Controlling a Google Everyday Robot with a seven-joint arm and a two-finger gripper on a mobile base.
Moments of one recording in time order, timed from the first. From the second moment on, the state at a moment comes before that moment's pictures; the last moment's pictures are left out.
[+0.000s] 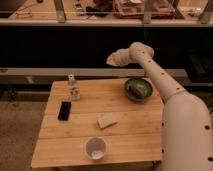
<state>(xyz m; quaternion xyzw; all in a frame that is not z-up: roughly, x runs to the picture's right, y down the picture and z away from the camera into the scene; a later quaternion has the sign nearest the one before) 0.040 -0.183 0.895 -0.02 -0.31 0.09 0.95</state>
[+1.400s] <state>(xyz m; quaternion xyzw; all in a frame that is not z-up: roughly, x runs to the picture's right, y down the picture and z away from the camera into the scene) -0.107 -0.241 0.893 0.03 -0.34 -0.33 0.88</state>
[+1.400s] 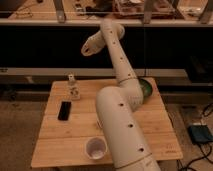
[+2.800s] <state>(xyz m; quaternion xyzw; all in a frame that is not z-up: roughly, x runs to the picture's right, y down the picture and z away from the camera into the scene) -0.091 -0.244 0.918 0.09 -0.31 -0.40 0.86</state>
